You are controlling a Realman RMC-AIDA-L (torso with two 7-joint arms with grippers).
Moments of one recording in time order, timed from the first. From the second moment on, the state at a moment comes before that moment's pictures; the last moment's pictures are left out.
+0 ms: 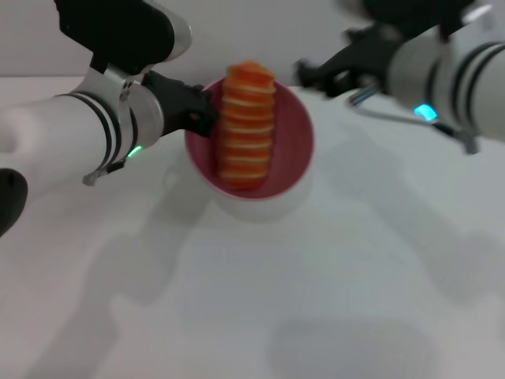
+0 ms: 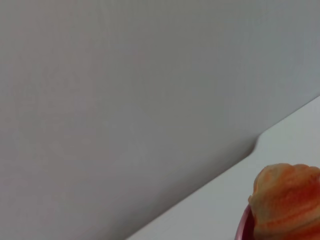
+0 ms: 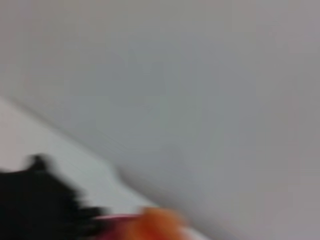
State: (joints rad) left arm -0.33 -2.06 1.90 1.56 -0.19 -0.69 0.07; right arm 0.39 2.08 -1.96 -1.80 0.02 0.95 0.16
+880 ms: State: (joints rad) left arm -0.18 -2.07 2.03 1.49 0.25 -0.24 0.07; right arm 0.18 2.08 -1.80 -1.76 -0.05 0.85 0.19
